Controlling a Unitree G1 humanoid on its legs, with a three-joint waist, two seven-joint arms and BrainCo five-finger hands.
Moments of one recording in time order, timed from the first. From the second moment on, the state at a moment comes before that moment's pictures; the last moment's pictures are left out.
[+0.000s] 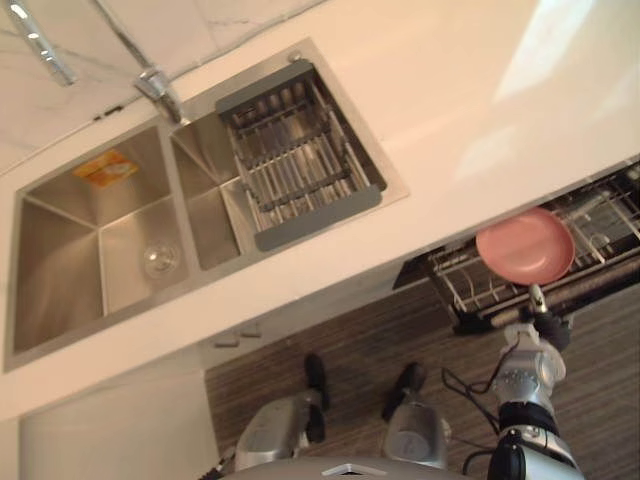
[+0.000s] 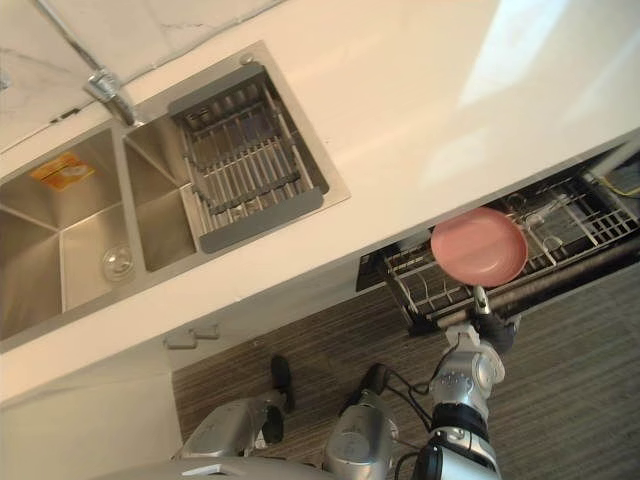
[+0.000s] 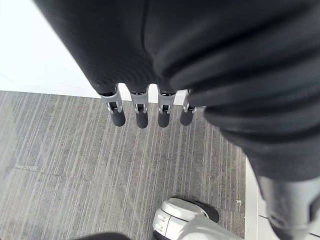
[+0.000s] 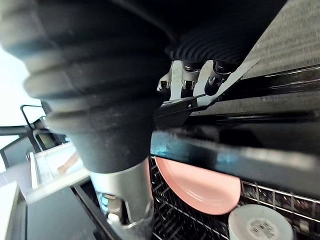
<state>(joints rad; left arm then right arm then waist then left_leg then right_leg) 0.20 0.05 0.16 1.04 -0.27 0.29 -0.16 -0.27 -0.35 -0.47 0.68 0.90 -0.25 -0.11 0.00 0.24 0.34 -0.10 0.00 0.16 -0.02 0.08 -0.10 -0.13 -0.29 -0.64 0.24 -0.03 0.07</state>
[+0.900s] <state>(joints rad) 0.21 0.05 0.16 0.99 -0.59 0.17 -0.23 0.02 -0.15 -0.06 0.85 0.55 -0.14 -0.04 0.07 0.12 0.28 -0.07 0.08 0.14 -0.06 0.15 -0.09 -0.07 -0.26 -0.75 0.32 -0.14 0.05</state>
